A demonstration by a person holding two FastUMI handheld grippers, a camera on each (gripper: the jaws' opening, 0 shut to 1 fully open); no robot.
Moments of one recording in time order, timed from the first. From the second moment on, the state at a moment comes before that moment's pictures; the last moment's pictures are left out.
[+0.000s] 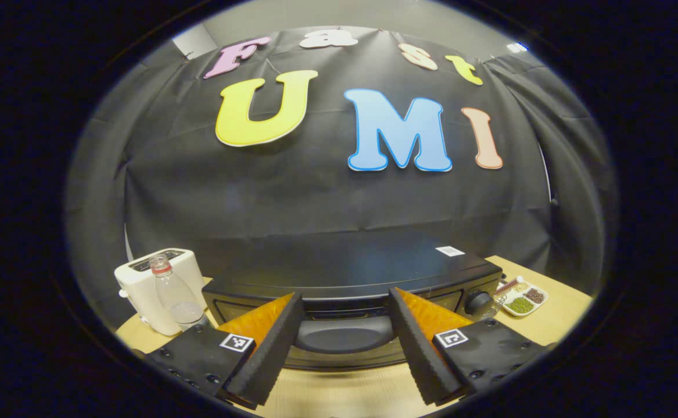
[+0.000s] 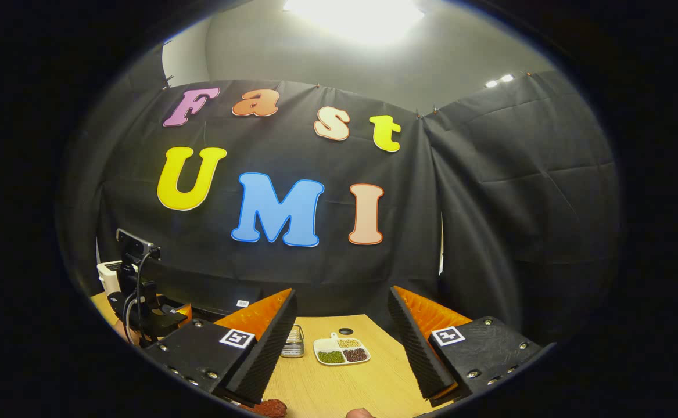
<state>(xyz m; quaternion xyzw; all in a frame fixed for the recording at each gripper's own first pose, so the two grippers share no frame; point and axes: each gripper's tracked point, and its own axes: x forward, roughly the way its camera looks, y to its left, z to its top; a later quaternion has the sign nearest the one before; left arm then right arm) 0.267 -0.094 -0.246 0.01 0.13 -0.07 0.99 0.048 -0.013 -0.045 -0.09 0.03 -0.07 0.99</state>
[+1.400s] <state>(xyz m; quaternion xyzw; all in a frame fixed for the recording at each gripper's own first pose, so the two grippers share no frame) 0.159 -0.087 -0.288 0.01 0.18 -0.05 0.98 0.017 -0.022 -0.050 -0.09 0.05 -0.01 0.99</state>
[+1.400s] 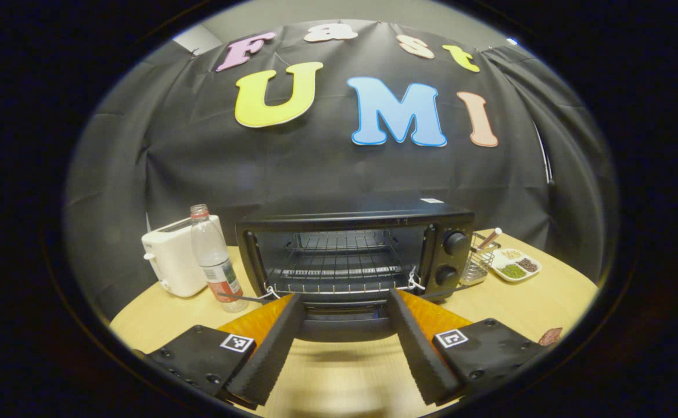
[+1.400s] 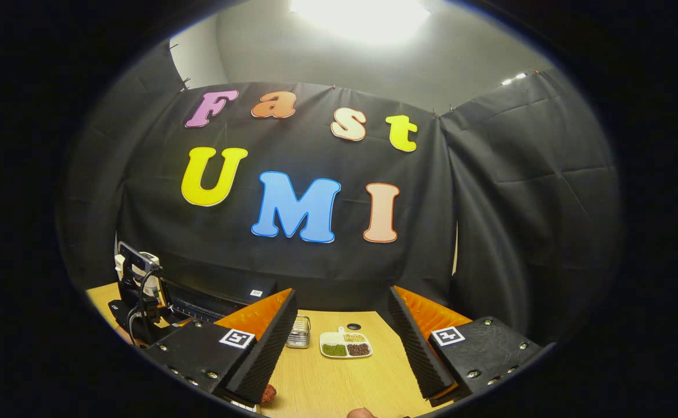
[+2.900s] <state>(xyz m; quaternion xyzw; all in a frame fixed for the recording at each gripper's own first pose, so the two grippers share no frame) 0.093 -0.077 -0.207 -0.01 0.15 -0.02 0.99 0.012 -0.016 -0.090 -0.05 0.08 0.06 0.99</state>
